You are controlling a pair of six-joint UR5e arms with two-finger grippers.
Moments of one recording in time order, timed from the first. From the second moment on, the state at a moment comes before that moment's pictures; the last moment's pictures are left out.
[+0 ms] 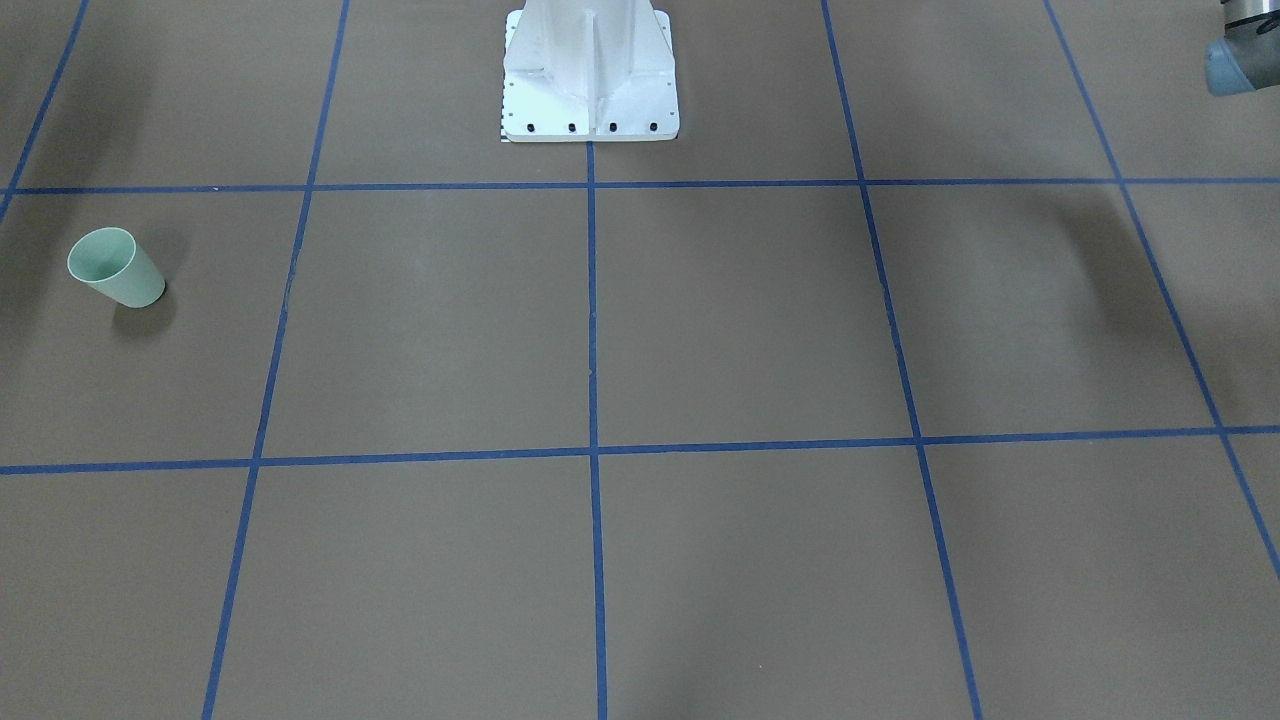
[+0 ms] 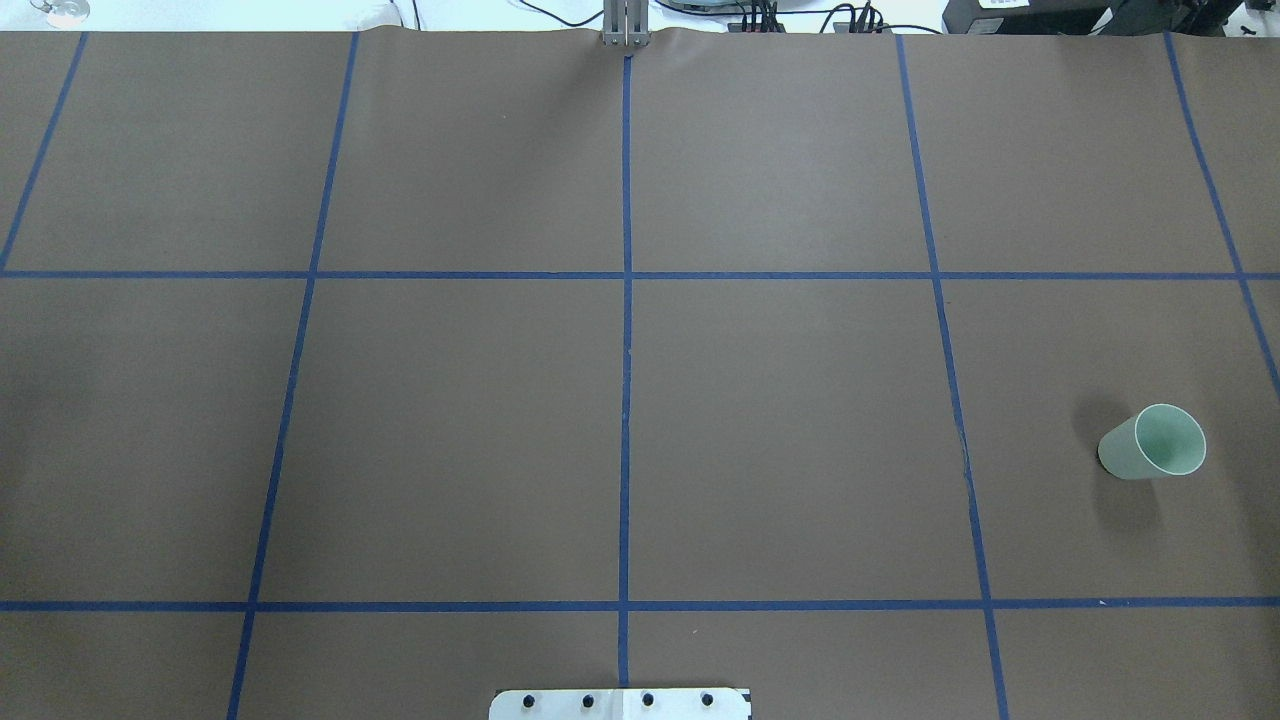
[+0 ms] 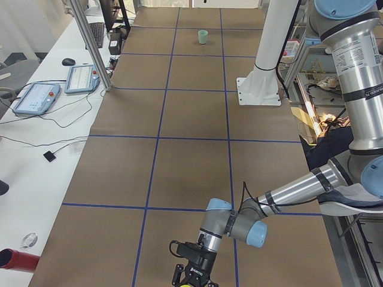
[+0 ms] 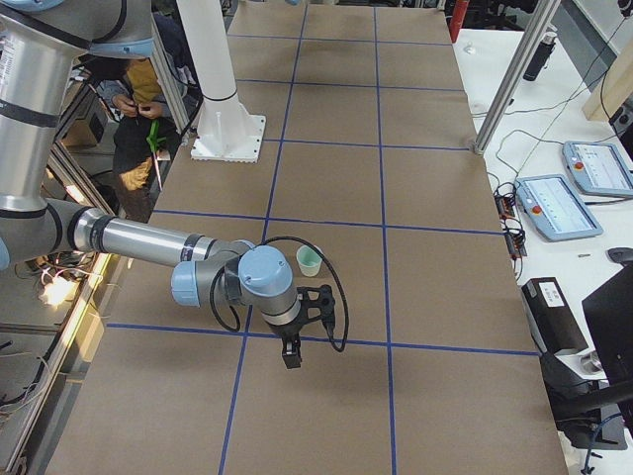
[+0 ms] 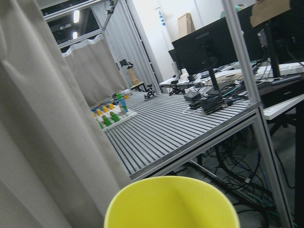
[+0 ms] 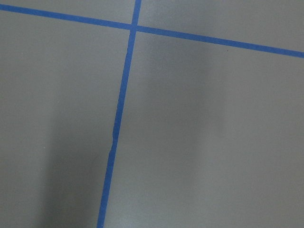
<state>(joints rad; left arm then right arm) -1.26 -1.25 -1.28 -2.44 -1.00 -1.20 1.66 -1.94 1.80 -1.31 2.31 -0.12</state>
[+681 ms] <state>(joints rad) -1.26 -1.27 -1.29 -2.80 -1.09 -0.98 1.66 -1.90 1.80 -1.29 2.31 -0.12</state>
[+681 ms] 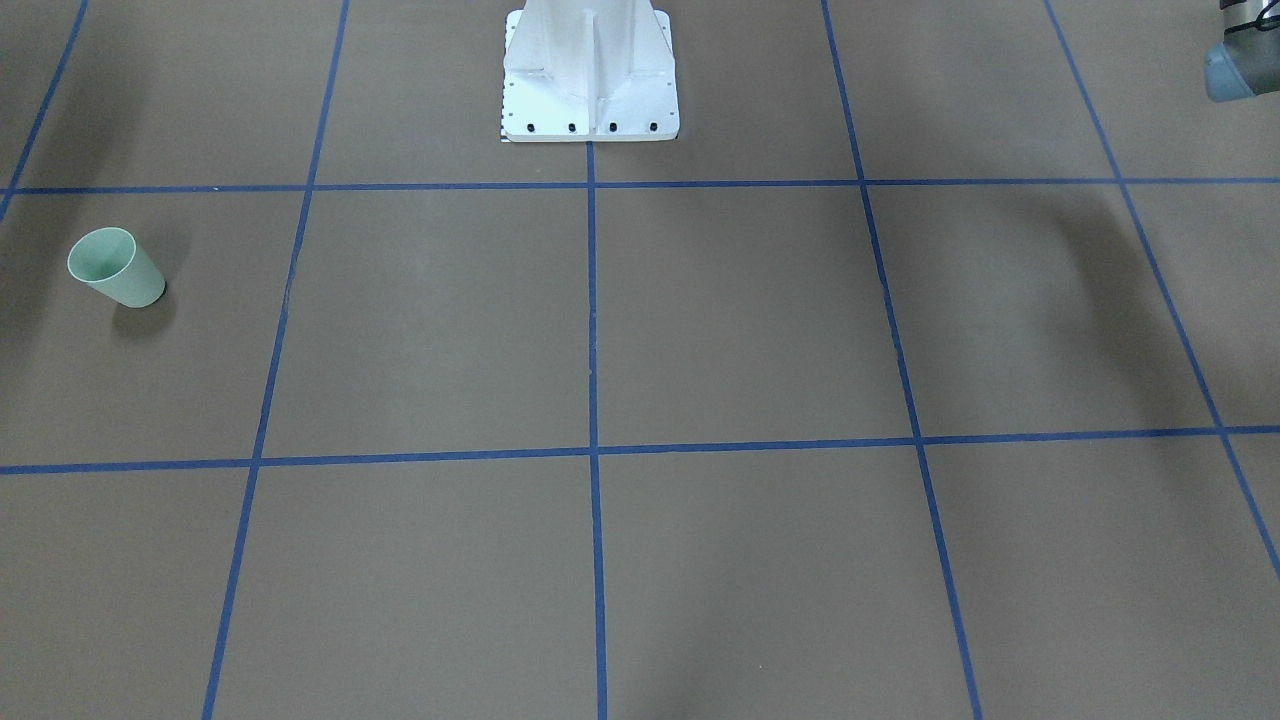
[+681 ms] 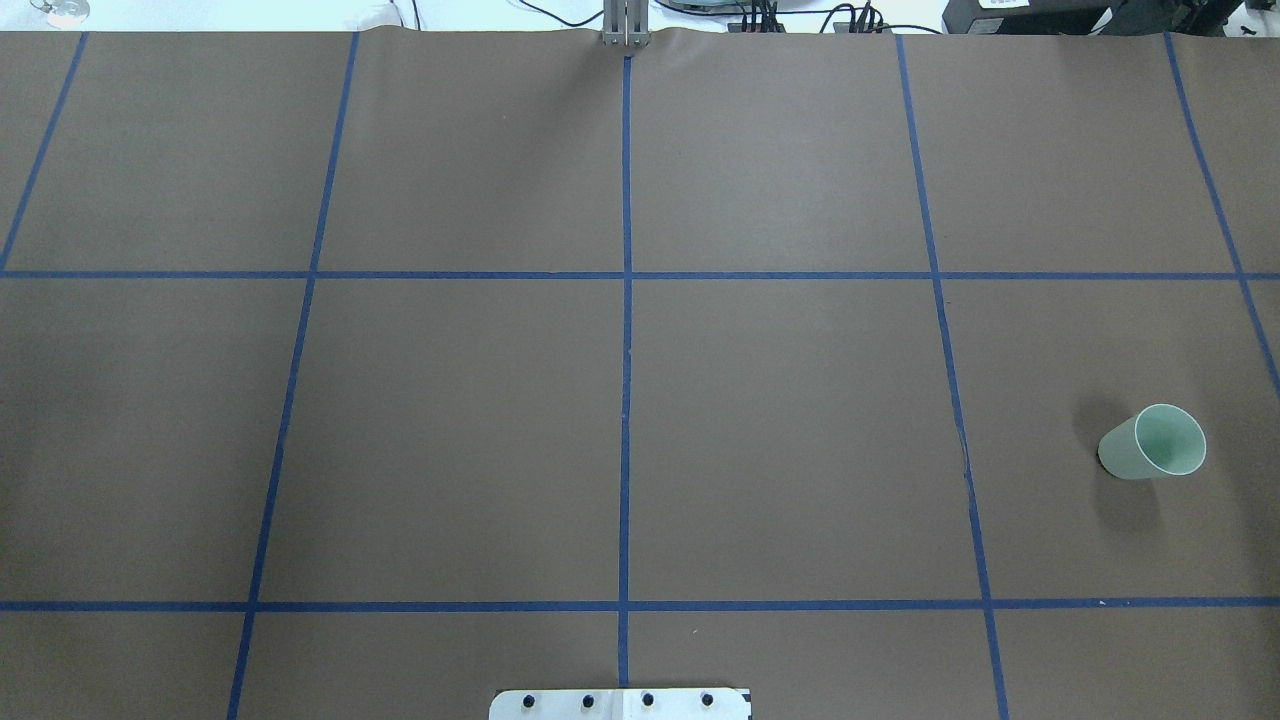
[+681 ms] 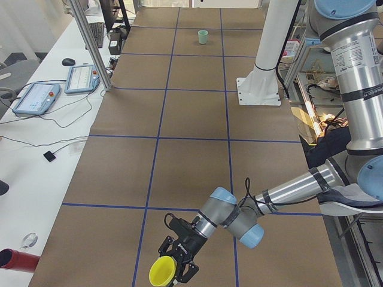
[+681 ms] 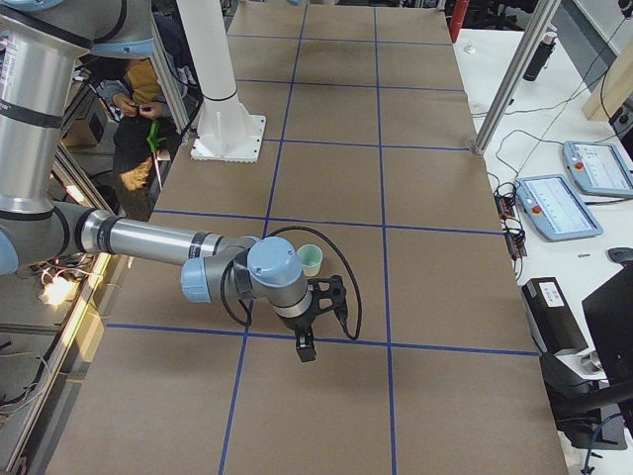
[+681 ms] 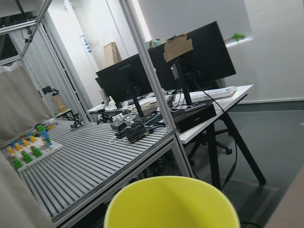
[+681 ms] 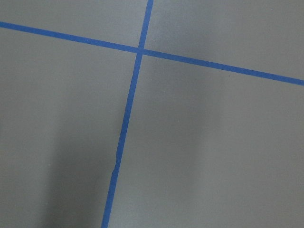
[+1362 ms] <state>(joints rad) -1.26 -1.35 -1.35 -3.12 -1.30 -0.80 1.66 -1.89 1.80 -1.29 2.32 -0.12</state>
